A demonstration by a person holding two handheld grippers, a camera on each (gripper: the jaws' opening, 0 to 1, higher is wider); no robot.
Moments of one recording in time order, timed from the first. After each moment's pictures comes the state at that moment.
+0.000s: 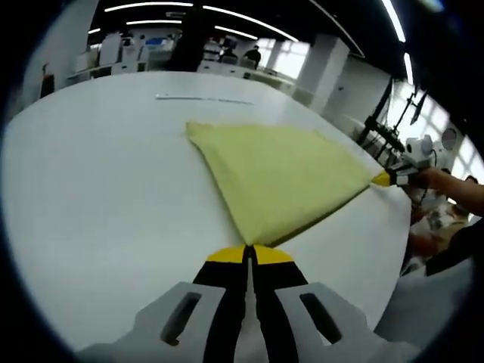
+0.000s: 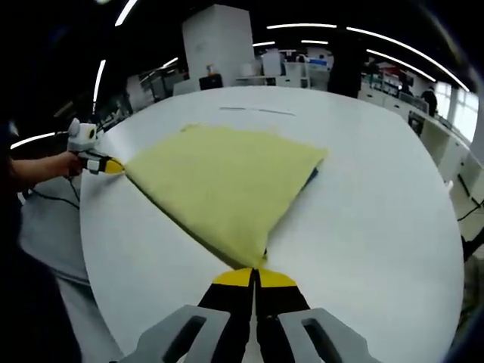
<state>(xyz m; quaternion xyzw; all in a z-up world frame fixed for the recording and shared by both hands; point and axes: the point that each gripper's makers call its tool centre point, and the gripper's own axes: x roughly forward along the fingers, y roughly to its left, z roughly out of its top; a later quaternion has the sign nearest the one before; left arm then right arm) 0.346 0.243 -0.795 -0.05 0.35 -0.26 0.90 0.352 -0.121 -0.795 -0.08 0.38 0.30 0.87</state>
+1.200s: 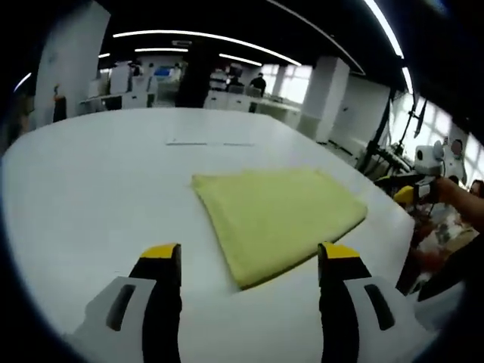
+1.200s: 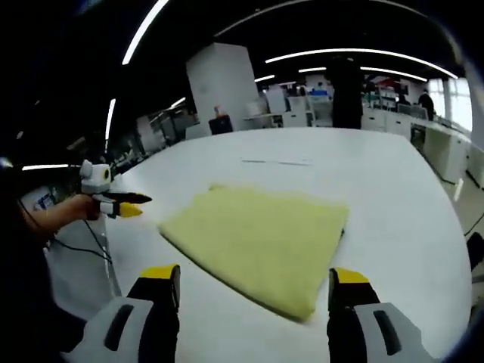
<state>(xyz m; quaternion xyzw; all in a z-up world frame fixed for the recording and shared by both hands) 0.353 0.242 -0.719 -0.05 0.26 -0.23 0.94 0.351 -0.067 -0.702 0.01 0.29 0.33 0.90</state>
